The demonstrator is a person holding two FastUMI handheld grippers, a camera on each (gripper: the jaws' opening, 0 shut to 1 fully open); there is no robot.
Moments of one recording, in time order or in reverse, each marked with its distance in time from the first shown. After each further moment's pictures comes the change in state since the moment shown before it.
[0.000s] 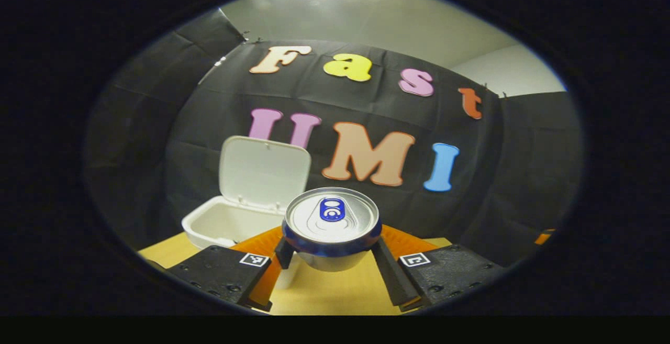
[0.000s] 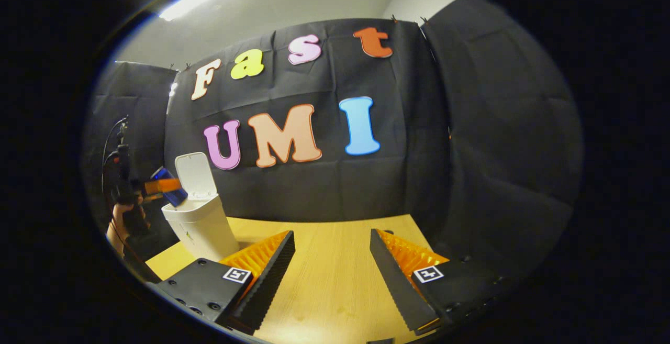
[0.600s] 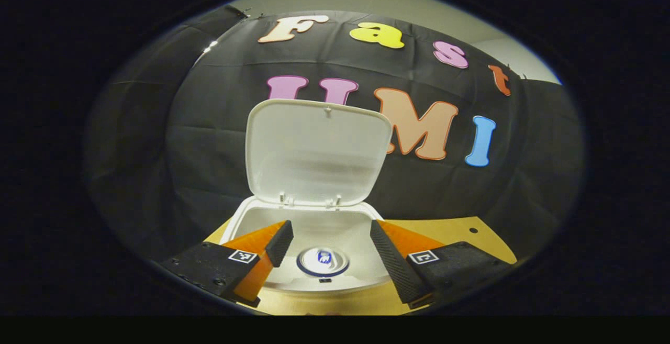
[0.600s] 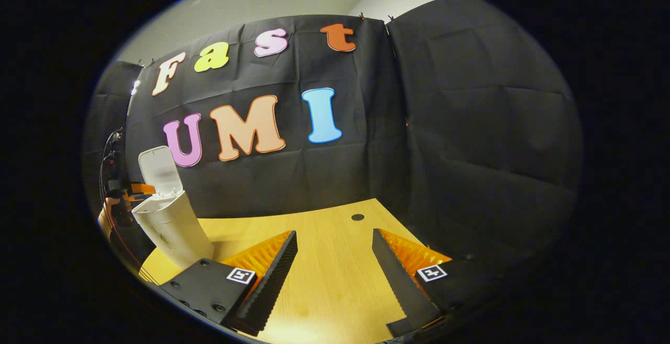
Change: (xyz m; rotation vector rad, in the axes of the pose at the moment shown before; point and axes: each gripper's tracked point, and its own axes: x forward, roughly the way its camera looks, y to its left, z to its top) left arm 0.070 0.087 -0.051 0.040 0.214 -0.074; right arm -0.021 0.041 -0.033 0.082 -0.006 -0.284
